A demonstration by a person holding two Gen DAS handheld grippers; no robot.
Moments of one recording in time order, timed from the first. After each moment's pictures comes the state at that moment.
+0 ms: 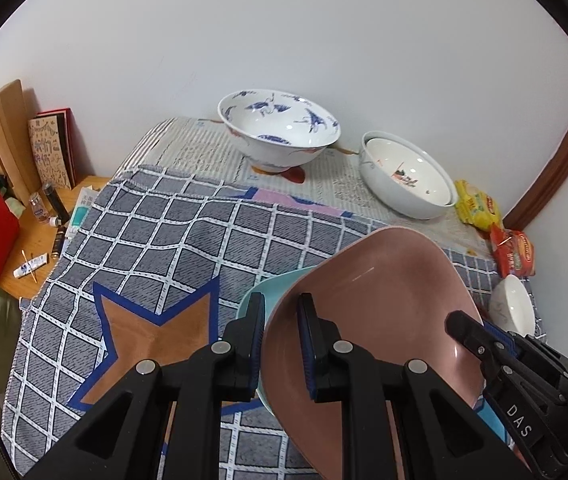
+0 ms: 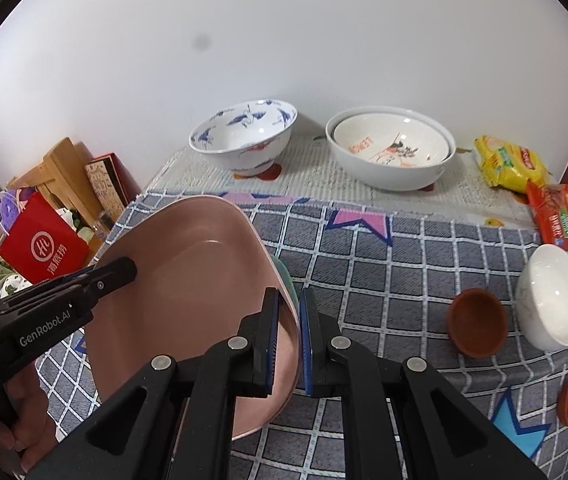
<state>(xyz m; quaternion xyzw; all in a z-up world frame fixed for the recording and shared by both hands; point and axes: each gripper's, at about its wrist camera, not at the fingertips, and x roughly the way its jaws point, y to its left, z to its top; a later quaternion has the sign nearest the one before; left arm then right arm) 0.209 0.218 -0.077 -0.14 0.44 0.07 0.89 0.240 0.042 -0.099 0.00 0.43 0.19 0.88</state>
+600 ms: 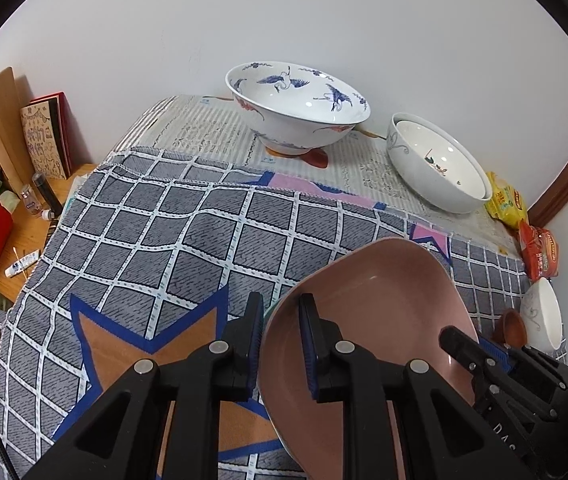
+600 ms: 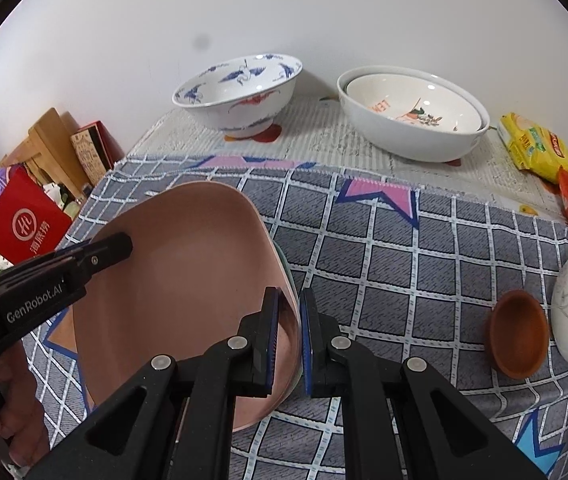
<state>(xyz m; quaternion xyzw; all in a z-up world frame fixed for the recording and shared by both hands) 0.245 0.232 -0.118 -0.13 0.46 0.07 0.88 0.274 0.065 -0.148 -0.03 0.47 0.19 0.86</state>
